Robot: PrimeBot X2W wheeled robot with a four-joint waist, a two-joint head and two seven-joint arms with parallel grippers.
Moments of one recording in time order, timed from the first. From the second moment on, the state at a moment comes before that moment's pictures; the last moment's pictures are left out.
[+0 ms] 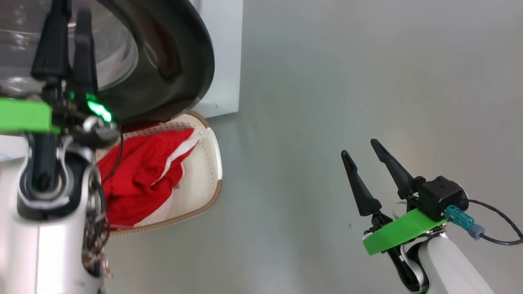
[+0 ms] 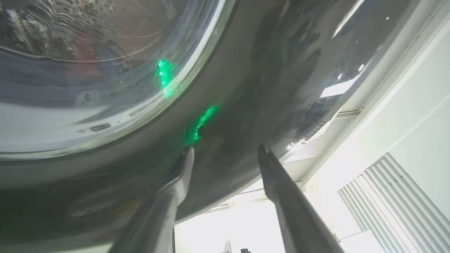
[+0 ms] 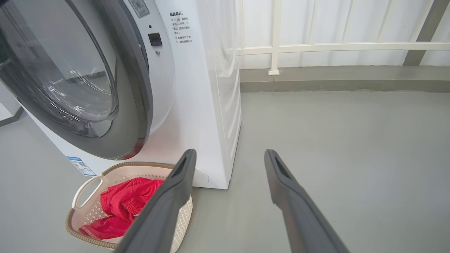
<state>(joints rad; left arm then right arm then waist) -0.72 0.05 0.05 0.11 -1.65 0.04 0.06 -0.26 -0.08 0.21 0.25 0.32 0.12 -0.26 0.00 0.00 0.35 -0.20</state>
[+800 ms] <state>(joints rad) -0.11 0.21 -0.06 -0.05 -1.11 0.00 -0.17 -0.16 -0.06 0.18 0.29 0.39 0.12 -0.26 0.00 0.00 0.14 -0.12</state>
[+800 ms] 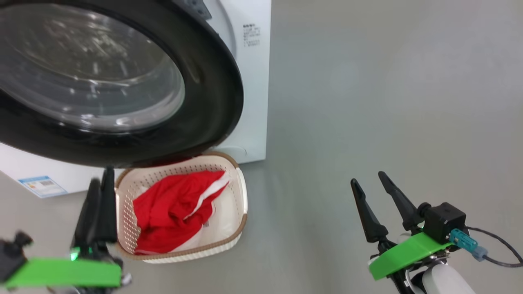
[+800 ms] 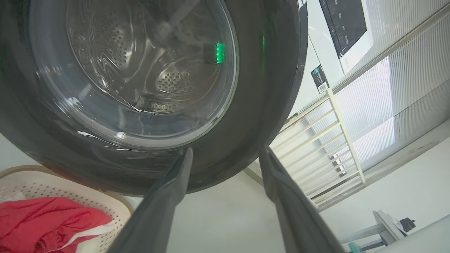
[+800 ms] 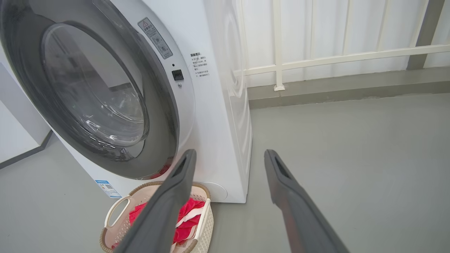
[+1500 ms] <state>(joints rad) 0.00 0.18 -0.07 -0.06 -0.34 0.05 -0.25 -0.12 -0.06 0.16 0.26 0.38 0.12 -0.26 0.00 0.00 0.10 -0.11</state>
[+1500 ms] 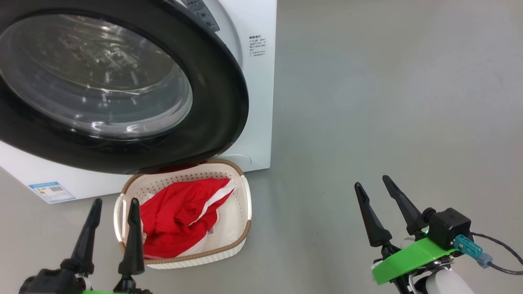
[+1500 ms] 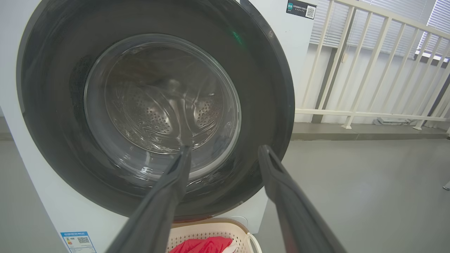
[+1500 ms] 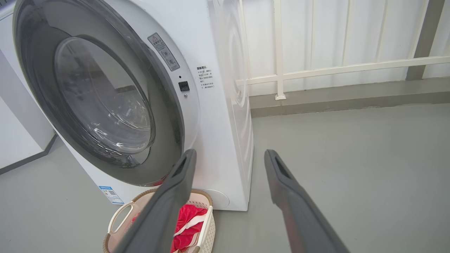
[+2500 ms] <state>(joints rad) 0.05 0.06 0.04 0.00 -0.19 -0.04 -0.25 -0.08 -0.05 0.15 0.26 0.34 0.12 -0.26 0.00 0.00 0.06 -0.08</state>
